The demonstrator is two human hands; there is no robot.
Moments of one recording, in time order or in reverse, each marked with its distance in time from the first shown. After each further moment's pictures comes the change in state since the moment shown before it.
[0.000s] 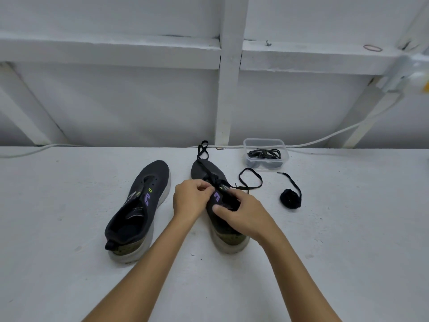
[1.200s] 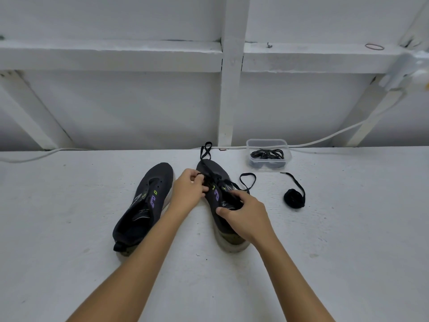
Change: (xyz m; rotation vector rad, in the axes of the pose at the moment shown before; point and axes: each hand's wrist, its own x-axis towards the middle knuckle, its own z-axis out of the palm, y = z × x) left_hand 0.021 -0.002 -0.018 -0.350 -0.056 -0.110; right_hand 0.001 0.000 0.019 0.002 0.198 0.101
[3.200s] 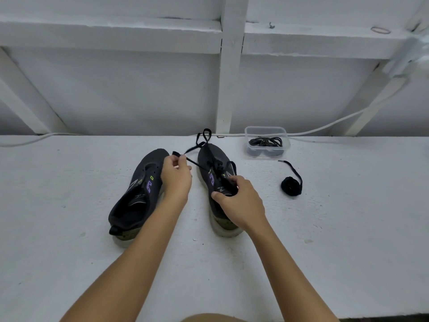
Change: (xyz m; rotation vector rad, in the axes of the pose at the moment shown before) left_hand -0.006 -0.001 0.004 -0.305 0.319 -0.076; right_hand 0.002 0.002 0.008 -0.095 0.013 -0.001
